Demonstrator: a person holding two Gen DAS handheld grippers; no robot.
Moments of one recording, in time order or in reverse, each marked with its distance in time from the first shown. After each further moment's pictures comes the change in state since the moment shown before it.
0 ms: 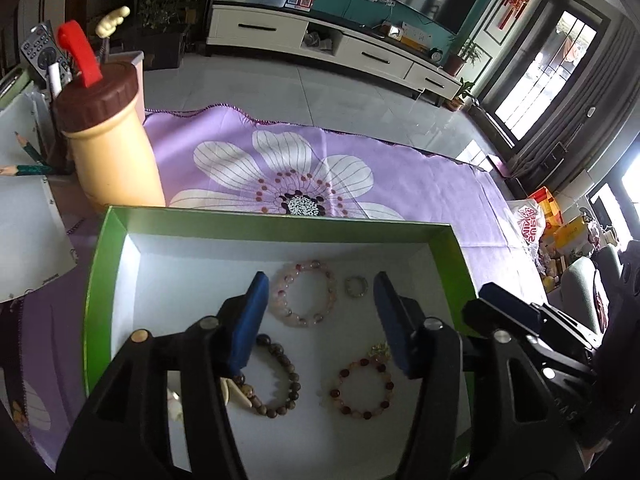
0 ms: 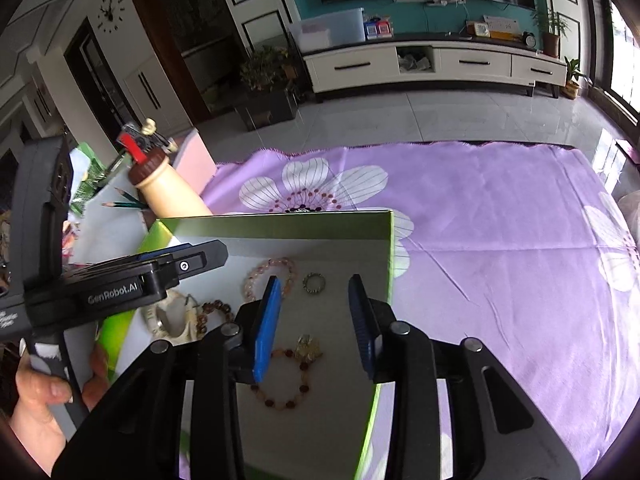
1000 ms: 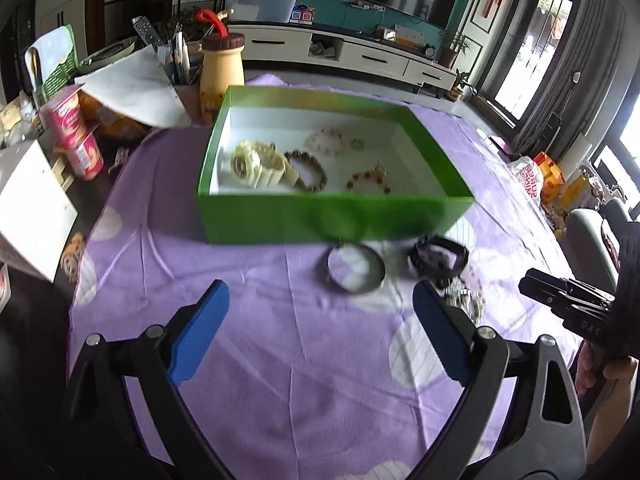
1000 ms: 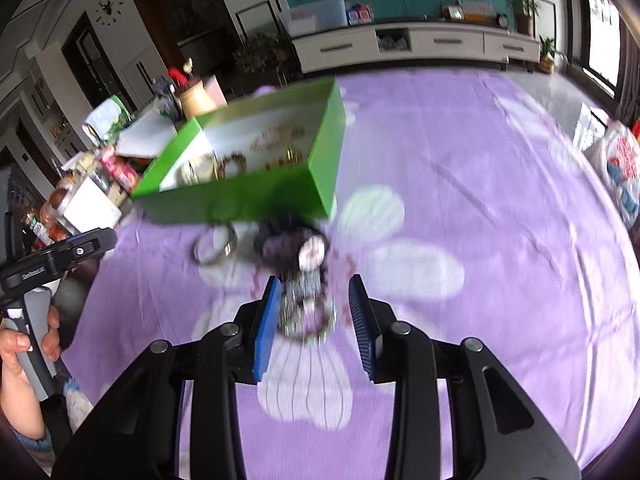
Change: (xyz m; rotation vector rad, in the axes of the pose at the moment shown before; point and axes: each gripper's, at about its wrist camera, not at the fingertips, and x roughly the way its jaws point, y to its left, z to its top) left arm -0.149 0.002 -0.205 0.085 -0.050 0.087; right arm -0.129 -0.007 -0.185 0.040 0.062 -0.040
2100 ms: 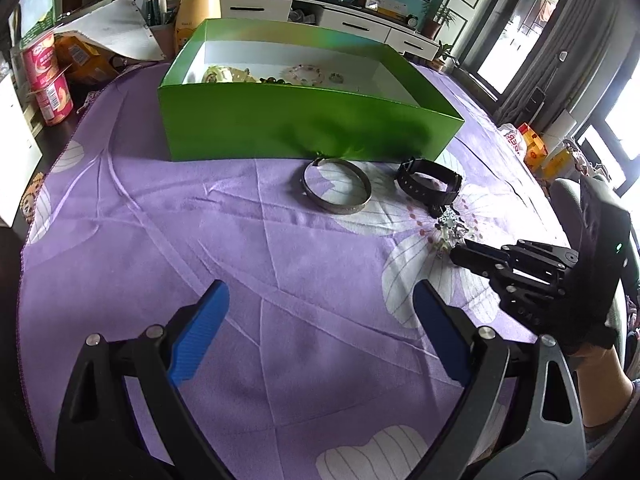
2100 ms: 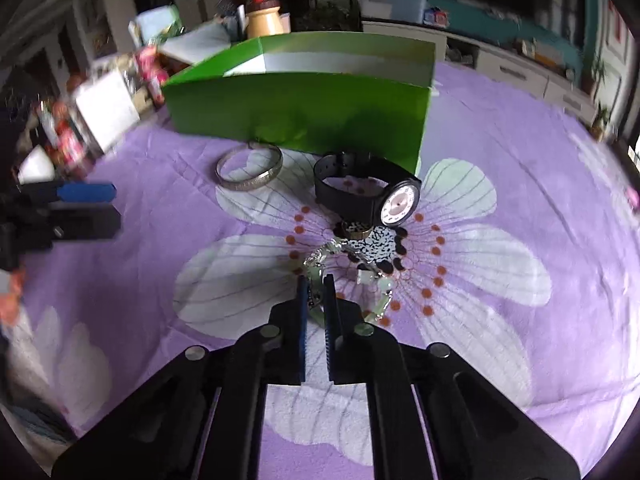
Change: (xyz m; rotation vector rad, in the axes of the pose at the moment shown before) left arm 0.031 -0.003 -0.043 0.017 0.106 -0.085; right arm 0.061 0.038 -0.031 -0.263 0.041 0.065
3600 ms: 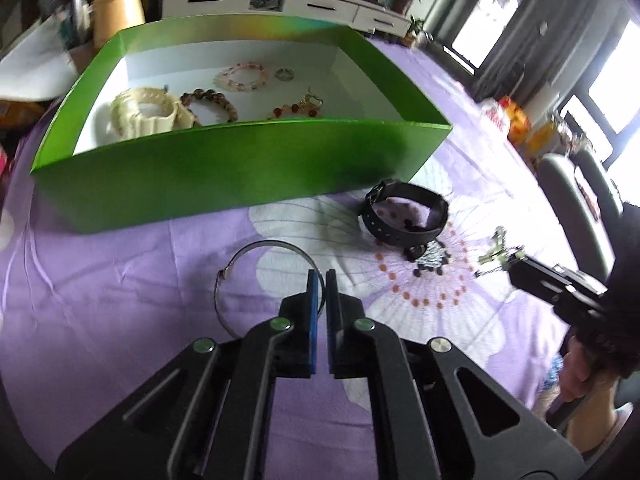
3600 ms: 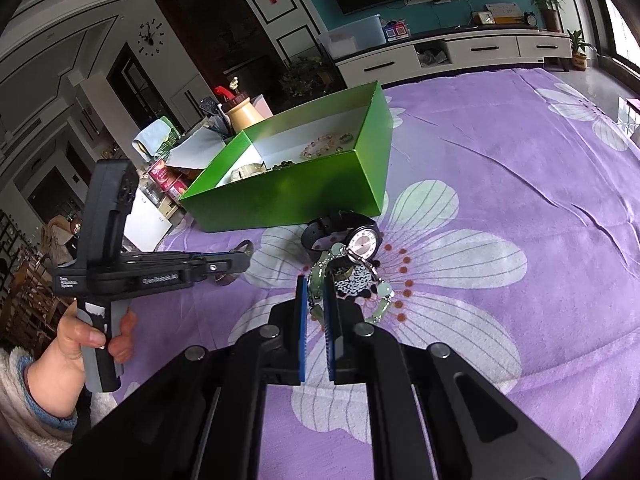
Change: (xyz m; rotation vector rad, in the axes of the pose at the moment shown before) left arm 0.055 -0.029 0.053 0.064 0.063 -0.081; right arm -0.054 -0.043 -0.002 0.255 -0.189 0.156
